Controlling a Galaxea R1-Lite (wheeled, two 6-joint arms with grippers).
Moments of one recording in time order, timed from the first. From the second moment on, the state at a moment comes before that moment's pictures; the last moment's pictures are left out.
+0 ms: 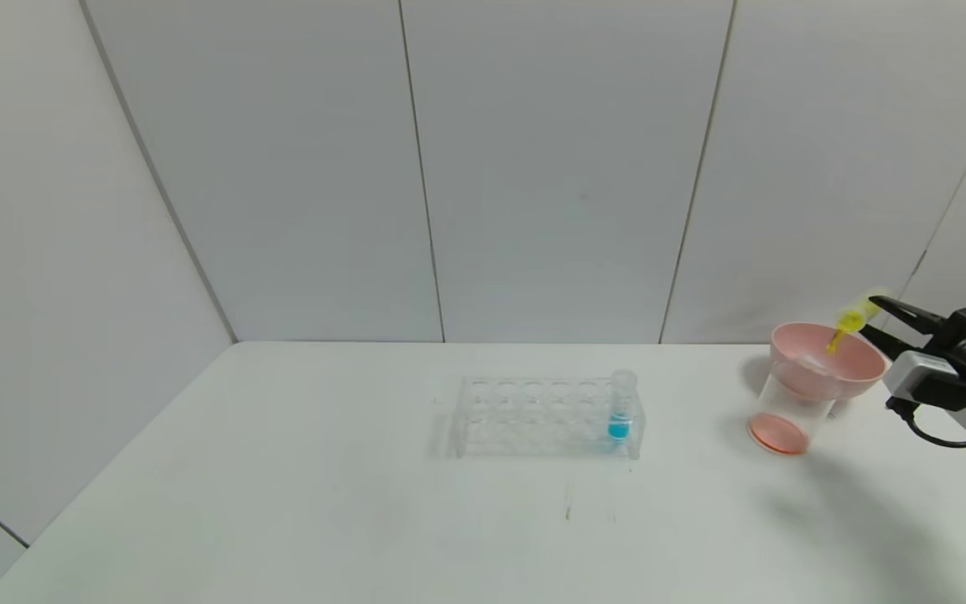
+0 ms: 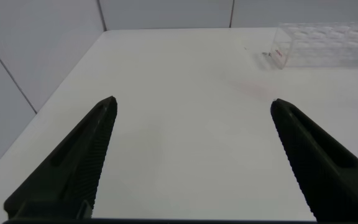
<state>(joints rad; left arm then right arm) 0.00 0.00 0.00 0.00 0.00 0.00 -0.40 2.14 -0.74 -1.57 0.78 -1.36</state>
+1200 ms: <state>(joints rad) 0.00 0.00 0.00 0.00 0.00 0.00 -0.39 2.15 -0.75 -1.57 0.76 -1.50</state>
